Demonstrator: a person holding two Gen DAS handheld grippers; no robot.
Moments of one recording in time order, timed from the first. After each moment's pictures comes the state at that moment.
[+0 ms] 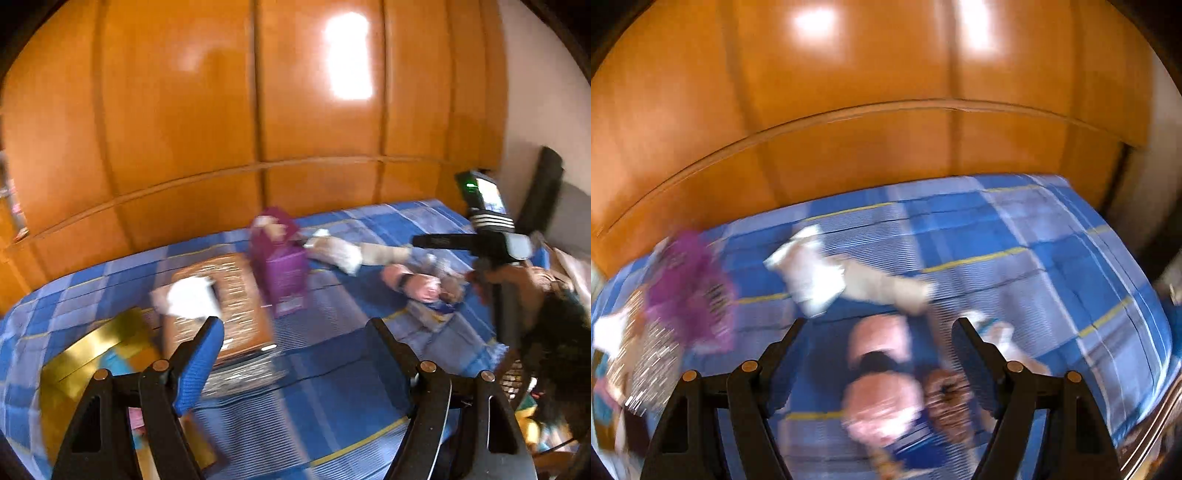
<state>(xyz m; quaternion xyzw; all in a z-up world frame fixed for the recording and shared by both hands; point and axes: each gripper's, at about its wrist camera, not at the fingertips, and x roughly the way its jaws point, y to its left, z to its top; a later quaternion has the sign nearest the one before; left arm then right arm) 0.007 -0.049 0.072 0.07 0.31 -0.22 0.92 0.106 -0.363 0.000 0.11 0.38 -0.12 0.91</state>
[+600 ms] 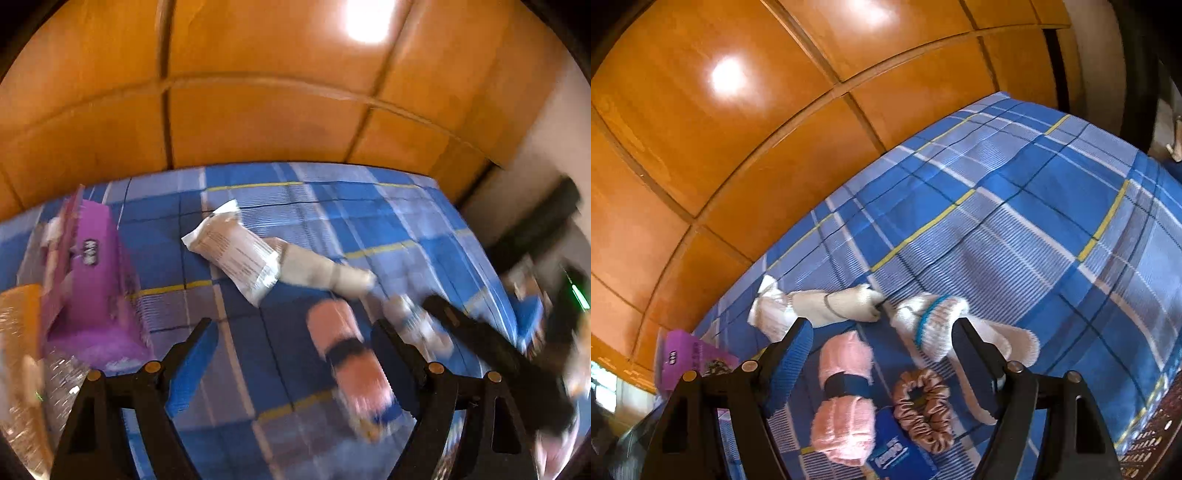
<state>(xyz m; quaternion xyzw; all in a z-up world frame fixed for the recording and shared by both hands) 0.187 -0.228 0.015 -0.02 0.48 -0.22 0.85 0.088 -0.431 -0.019 0.32 0.36 -0.11 0.87</state>
